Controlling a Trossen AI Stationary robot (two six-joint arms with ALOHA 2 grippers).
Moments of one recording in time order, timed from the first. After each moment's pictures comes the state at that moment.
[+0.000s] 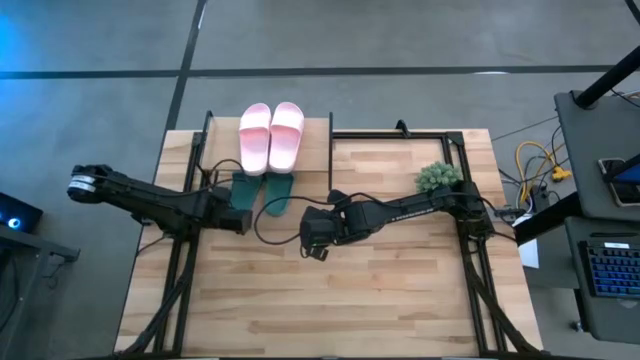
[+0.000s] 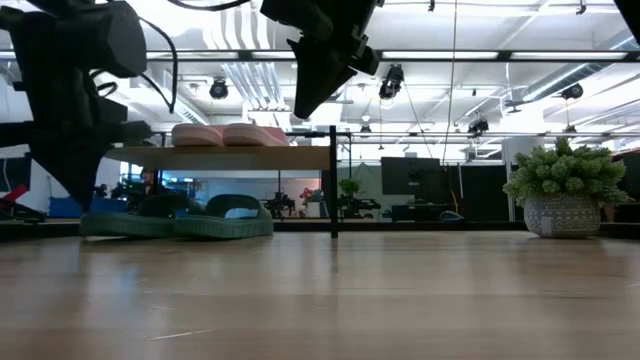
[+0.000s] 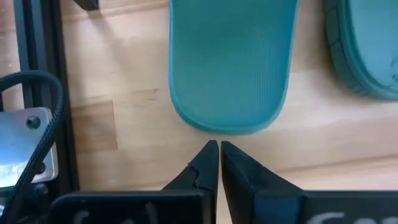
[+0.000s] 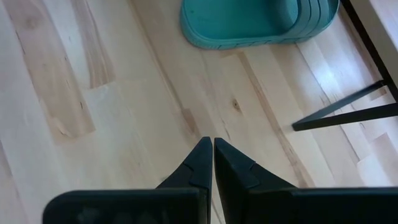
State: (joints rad) left arm -0.12 1.06 0.59 -1.05 -0.37 -1.58; right arm 0.19 2.07 1.89 -0.99 0.45 0.46
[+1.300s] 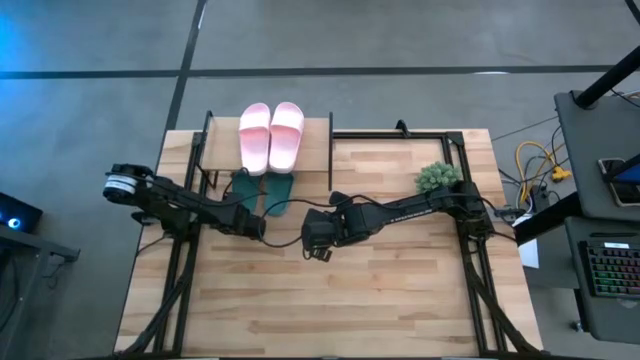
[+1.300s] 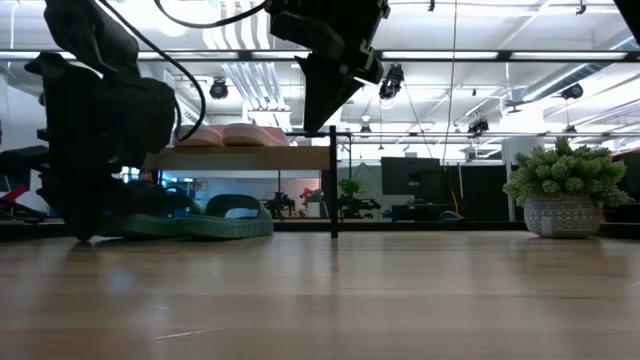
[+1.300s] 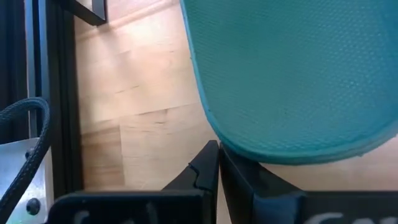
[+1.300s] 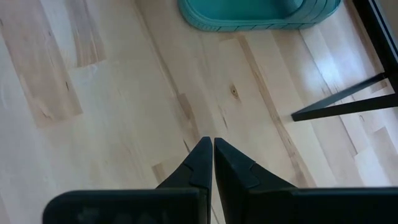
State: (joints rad) left arm -0.09 1.47 0.59 -0.92 -0.44 -1.53; right arm 0.19 2.07 1.85 -0.99 0.45 0.44
